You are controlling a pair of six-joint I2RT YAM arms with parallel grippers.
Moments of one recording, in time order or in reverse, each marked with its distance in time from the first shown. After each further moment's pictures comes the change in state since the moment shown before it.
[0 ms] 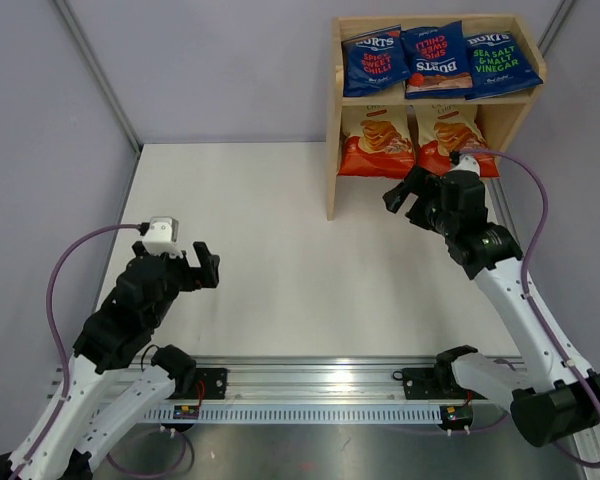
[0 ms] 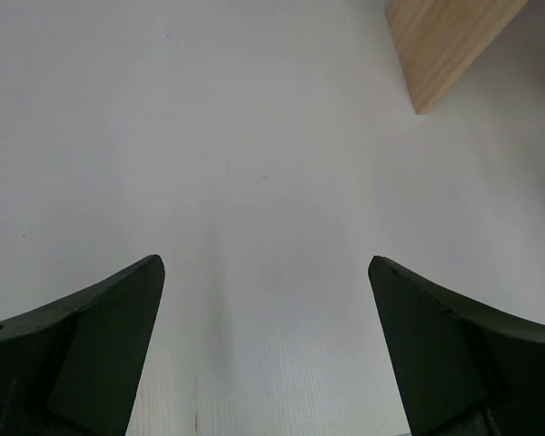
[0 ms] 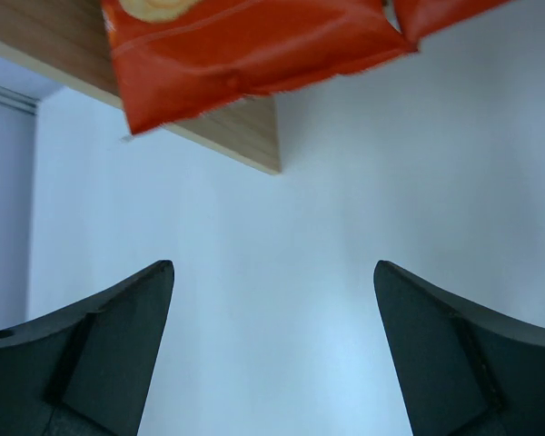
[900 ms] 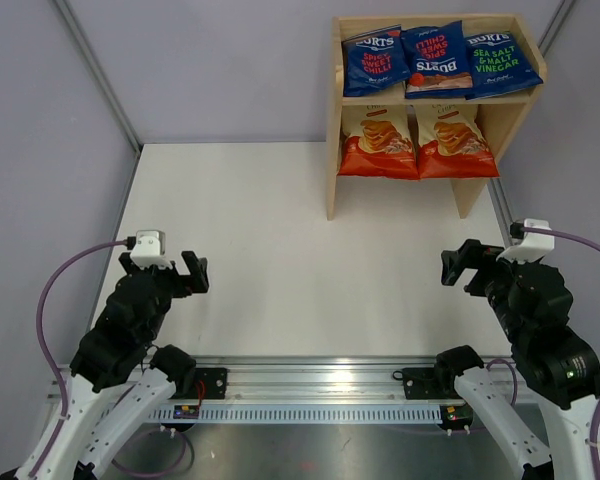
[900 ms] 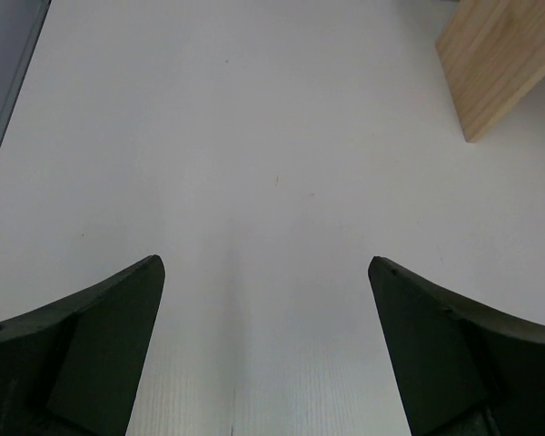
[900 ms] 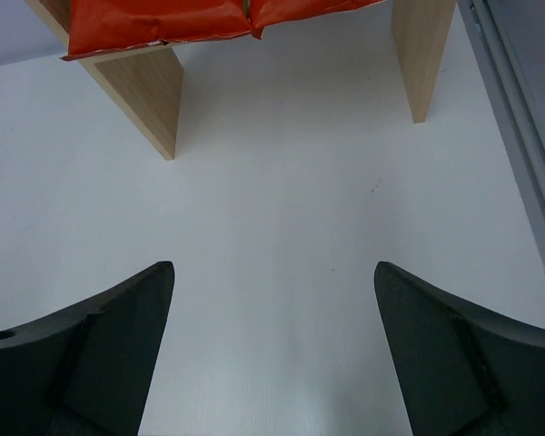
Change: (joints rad) left arm 0.021 -0.117 -0.080 0.024 -0.107 0.058; right arm 0.000 -0.627 -0.042 -0.458 0.203 -0.408
